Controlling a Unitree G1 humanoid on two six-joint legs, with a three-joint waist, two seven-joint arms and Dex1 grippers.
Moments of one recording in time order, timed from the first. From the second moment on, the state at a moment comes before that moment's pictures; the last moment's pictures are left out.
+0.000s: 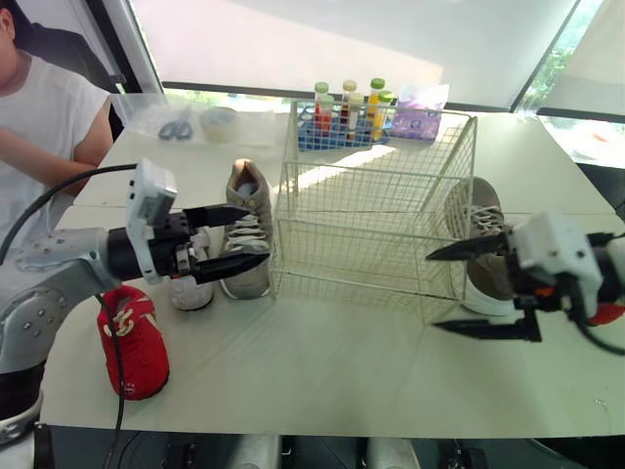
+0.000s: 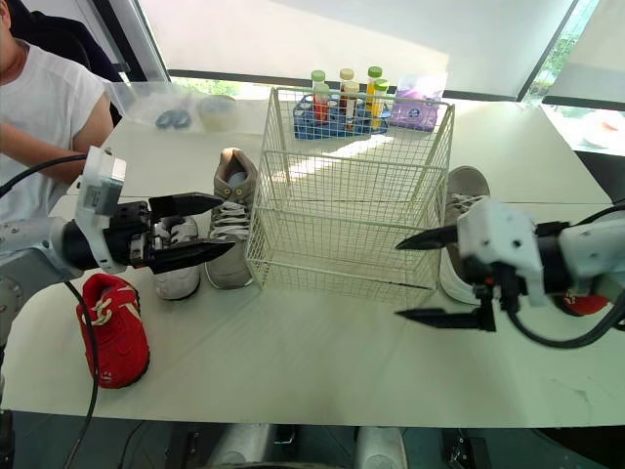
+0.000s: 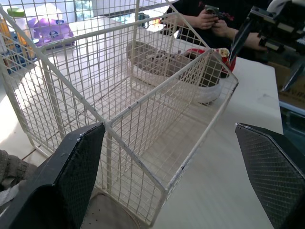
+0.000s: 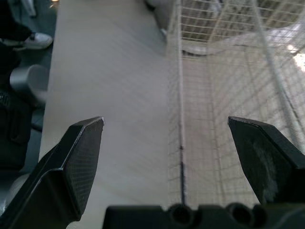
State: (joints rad) left arm -0.37 0.89 0.26 -0.45 -0.99 0.82 -0.86; right arm -0.19 -1.20 -0.26 -0.63 0.65 0.62 1.19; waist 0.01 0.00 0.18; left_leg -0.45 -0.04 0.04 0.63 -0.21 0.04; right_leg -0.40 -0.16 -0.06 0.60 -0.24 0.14
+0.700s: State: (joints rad) left arm -0.40 0.88 0.22 -0.45 -0.96 0.81 -0.87; right arm -0.29 -1.14 0.11 -0.53 0.16 0.36 1.07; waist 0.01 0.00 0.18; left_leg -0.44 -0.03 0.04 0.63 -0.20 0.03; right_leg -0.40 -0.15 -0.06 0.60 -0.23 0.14
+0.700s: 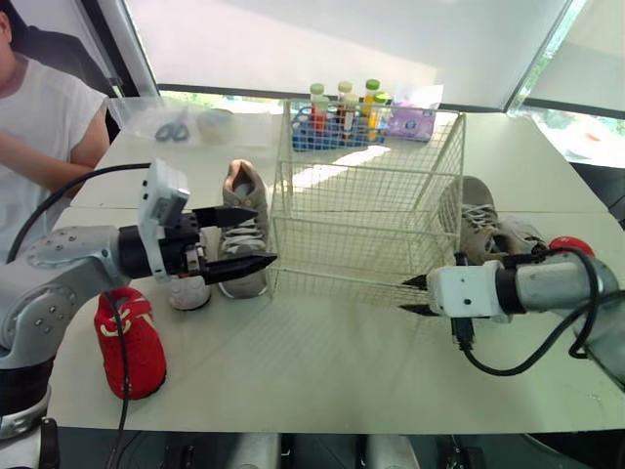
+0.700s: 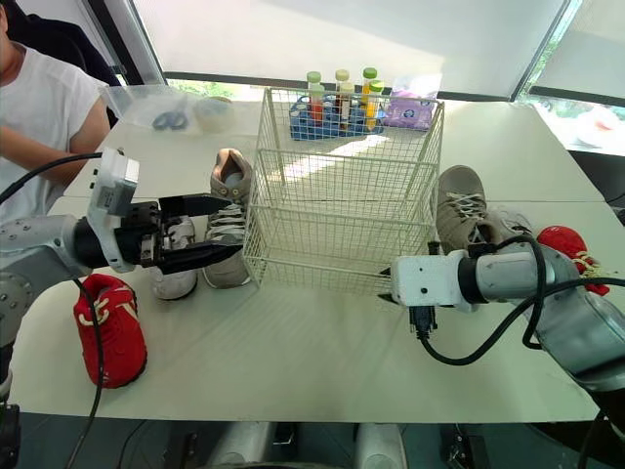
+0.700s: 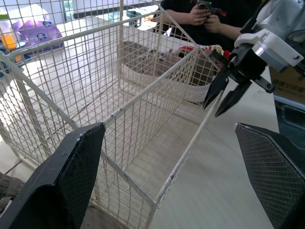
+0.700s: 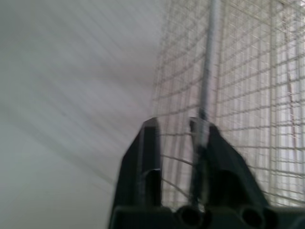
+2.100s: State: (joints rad) left arm -0.37 0.85 0.23 -0.49 -0.92 0.78 -0.82; right arm -0.51 -1.04 0.14 -0.20 0.16 0.37 1.30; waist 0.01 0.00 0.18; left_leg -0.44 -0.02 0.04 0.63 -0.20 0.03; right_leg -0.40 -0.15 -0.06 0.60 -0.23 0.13
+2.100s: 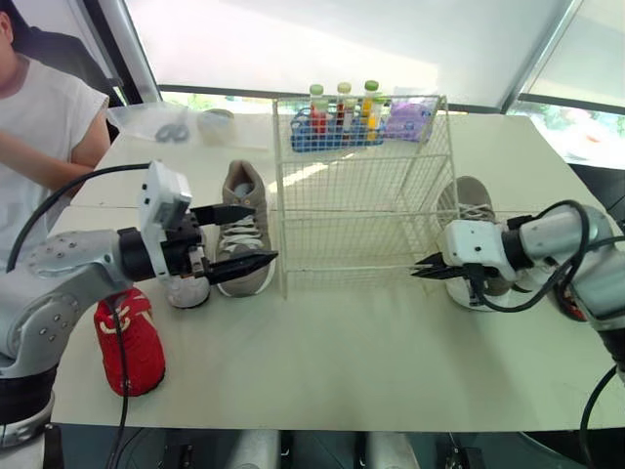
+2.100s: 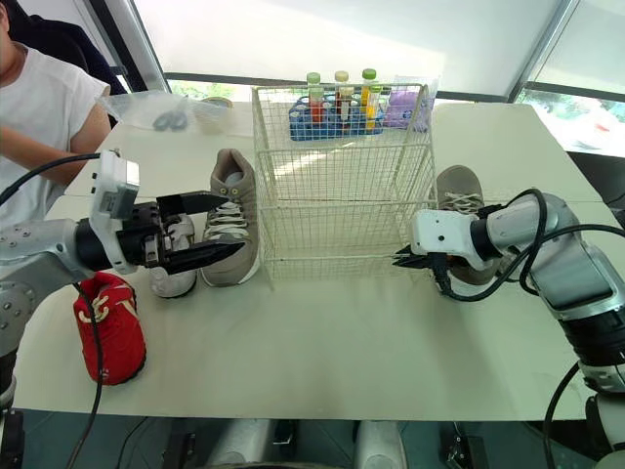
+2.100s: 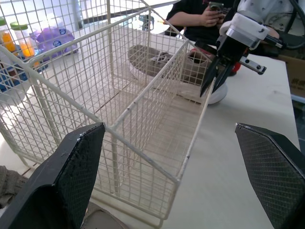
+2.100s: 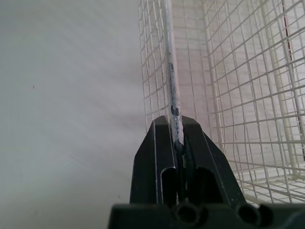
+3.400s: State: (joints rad) left arm -0.44 0.83 0.22 -0.45 -0.97 0.77 -0.82; right arm -0.47 -1.12 -0.51 -0.26 0.55 0.80 1.12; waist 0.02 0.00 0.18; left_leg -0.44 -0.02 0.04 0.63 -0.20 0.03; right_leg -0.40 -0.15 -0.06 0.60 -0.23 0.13
